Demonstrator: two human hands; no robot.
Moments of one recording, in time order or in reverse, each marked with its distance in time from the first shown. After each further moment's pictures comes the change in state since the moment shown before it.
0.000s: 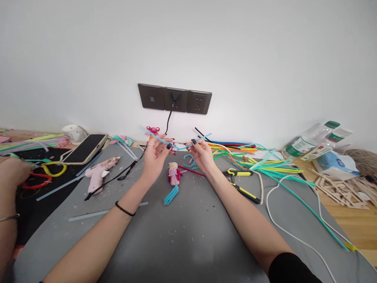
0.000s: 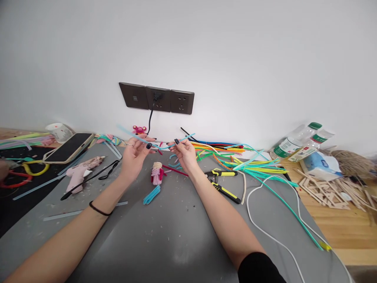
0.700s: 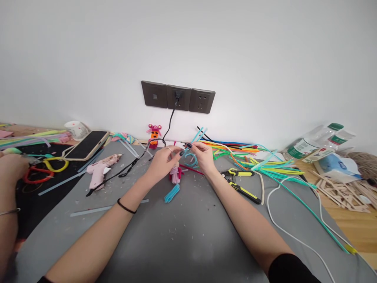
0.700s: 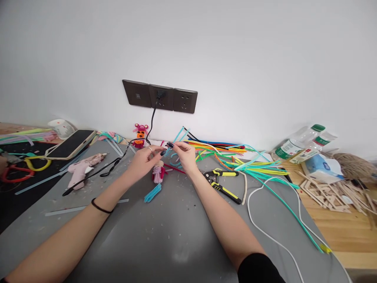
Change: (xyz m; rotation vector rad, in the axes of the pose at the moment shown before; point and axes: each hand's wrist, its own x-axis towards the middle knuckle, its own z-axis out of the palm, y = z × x) left_hand -0.005 0.004 -0.005 0.555 -0.358 0.044; right_hand -0.006 0.003 0.008 -0.357 0.080 -0.128
